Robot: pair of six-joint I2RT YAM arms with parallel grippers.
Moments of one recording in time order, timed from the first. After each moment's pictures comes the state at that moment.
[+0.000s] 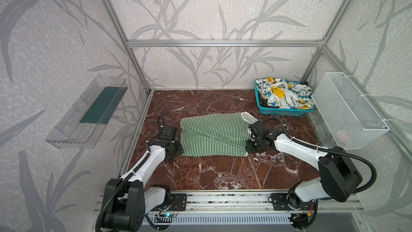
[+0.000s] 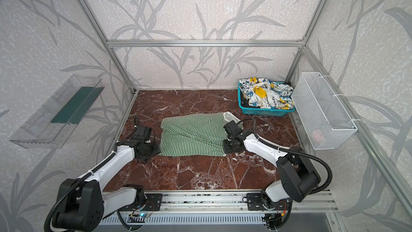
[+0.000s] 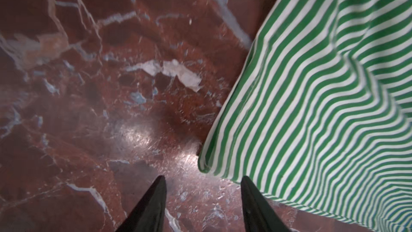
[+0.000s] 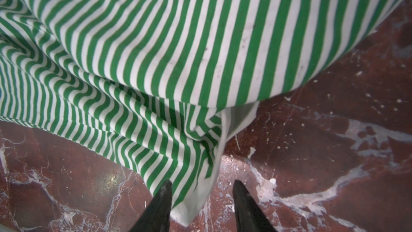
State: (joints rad) left arm -0.10 1.18 0.59 -0.67 0.01 -0.61; right arm 0.58 1.47 0.83 -0.58 -0.09 0.47
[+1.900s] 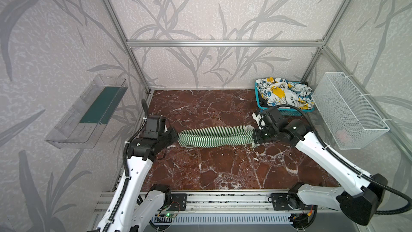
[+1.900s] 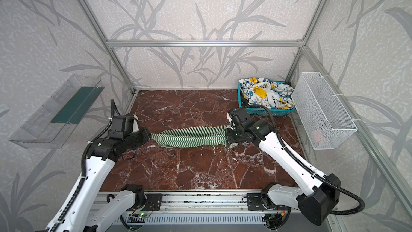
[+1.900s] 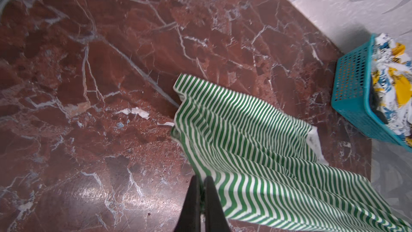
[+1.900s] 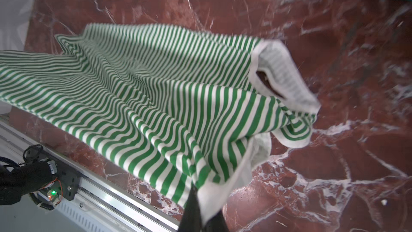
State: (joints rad) left arm -0.10 0.90 1.03 -0.97 0.07 -0.59; right arm 0.61 1.23 1.26 -1.01 -0.07 0.39
